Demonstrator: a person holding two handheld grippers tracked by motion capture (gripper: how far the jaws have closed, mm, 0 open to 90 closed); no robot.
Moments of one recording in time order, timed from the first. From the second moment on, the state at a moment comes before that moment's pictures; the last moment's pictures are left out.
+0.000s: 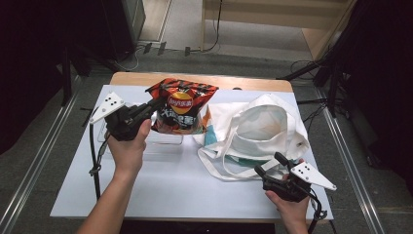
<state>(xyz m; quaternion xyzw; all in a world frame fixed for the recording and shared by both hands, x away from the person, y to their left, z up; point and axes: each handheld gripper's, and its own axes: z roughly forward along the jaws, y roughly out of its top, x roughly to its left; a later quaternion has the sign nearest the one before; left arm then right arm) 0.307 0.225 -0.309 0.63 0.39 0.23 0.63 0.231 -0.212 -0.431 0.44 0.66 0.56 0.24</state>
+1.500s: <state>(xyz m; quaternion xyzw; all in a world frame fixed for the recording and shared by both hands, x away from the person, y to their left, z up) 0.315 0.291 -0.326 0.61 0.44 0.26 0.61 0.226 -0.204 -0.430 0.43 0.67 0.55 0.26</state>
